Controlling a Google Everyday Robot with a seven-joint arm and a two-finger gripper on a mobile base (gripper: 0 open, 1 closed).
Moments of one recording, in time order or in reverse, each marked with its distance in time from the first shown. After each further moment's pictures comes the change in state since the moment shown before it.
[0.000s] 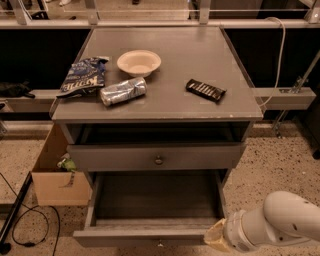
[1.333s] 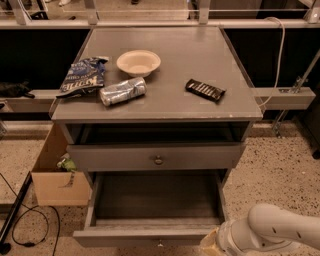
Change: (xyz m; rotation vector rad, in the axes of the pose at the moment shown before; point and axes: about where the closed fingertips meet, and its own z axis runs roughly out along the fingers) arm 0.046 -0.017 0.082 -0.031 0.023 0.085
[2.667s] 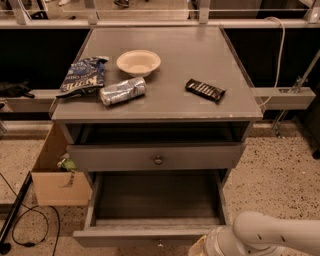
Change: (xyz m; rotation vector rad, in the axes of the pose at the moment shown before) arm -0.009 0.029 0.038 -0.046 0.001 -0.028
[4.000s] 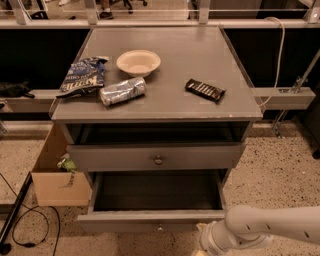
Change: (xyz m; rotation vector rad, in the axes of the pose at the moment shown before) arm 0.001 -0.027 0.028 0.003 0.027 0.036
